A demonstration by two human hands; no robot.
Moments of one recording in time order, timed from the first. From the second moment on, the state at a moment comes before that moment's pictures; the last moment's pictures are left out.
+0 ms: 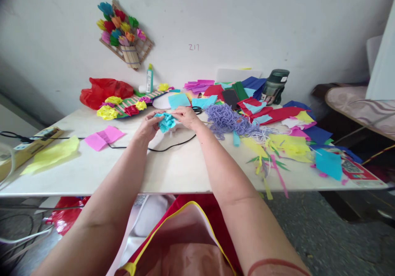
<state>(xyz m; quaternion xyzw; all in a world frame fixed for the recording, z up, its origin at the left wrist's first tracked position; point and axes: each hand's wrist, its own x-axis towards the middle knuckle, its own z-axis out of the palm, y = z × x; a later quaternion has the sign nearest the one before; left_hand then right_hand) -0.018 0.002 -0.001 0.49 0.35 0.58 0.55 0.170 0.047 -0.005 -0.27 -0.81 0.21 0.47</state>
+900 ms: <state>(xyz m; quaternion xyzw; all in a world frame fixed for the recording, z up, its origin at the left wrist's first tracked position) -0.023 0.009 -0.003 0.34 0.40 0.54 0.66 0.160 0.049 -0.011 -0.25 -0.81 0.21 0.48</state>
